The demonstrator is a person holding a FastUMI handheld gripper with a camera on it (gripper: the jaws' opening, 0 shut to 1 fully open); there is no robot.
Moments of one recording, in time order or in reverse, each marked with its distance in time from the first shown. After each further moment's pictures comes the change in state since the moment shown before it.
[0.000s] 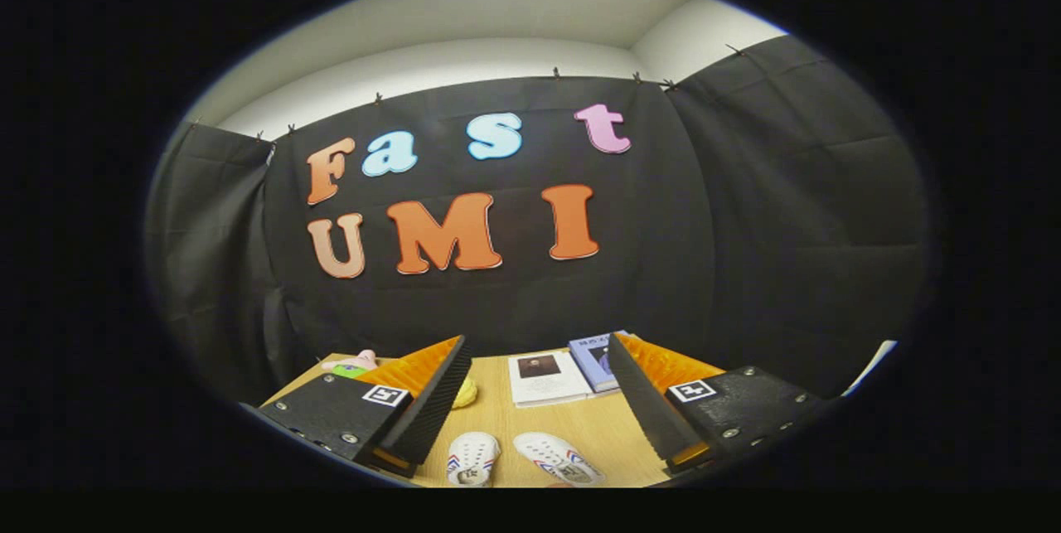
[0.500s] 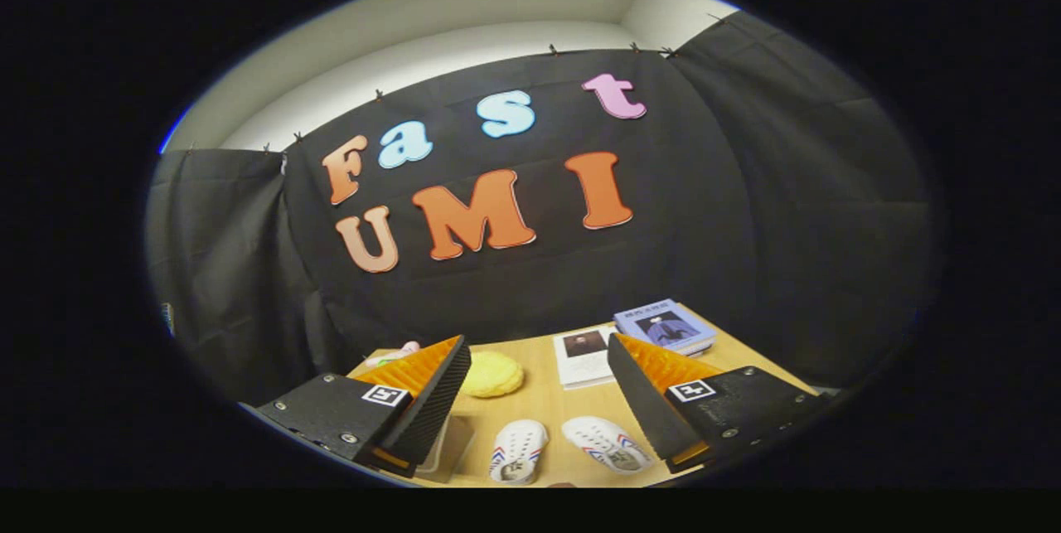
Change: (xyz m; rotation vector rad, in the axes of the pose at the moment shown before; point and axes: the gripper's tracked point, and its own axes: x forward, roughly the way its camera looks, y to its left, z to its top) arm 0.013 0.041 -0.046 0.111 0.121 0.147
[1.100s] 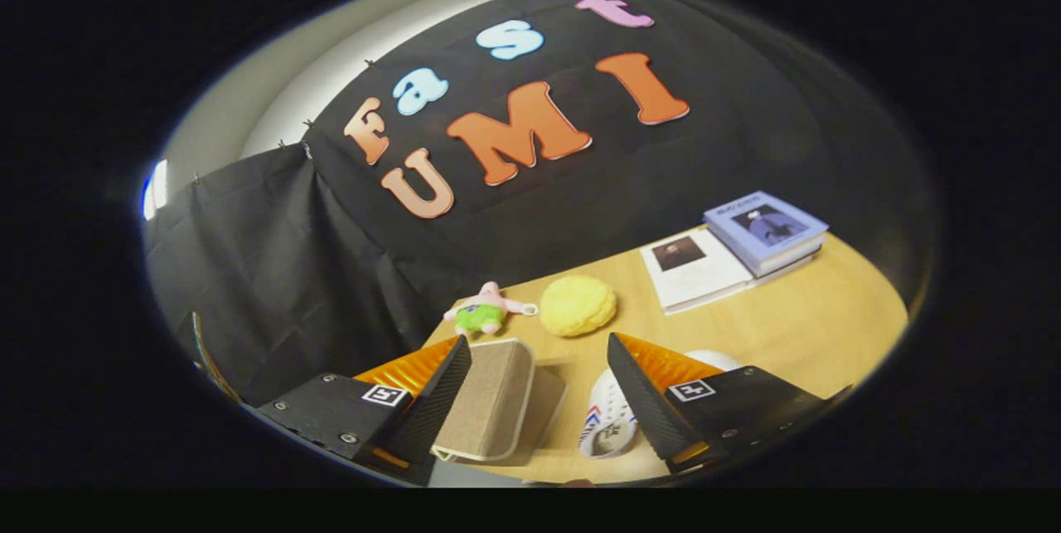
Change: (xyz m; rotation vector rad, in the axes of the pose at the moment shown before) arm 0.029 0.077 -0.123 0.255 0.355 0.272
